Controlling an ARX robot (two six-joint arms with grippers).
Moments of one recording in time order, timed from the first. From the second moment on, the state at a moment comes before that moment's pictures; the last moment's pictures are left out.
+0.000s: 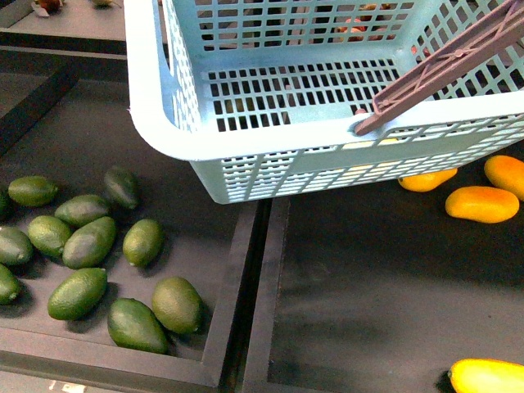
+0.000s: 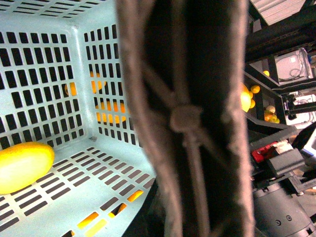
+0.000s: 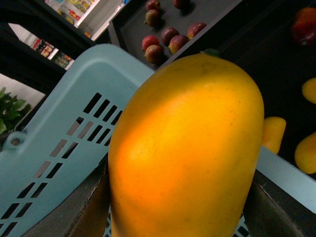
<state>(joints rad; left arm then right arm) -0.67 1.94 1.78 -0.30 0.22 -0.84 0.18 1.58 1.04 0.24 0.31 0.80</state>
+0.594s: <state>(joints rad) -0.67 1.94 1.78 -0.30 0.21 -0.83 0.20 1.70 1.12 0.19 0.35 0.83</state>
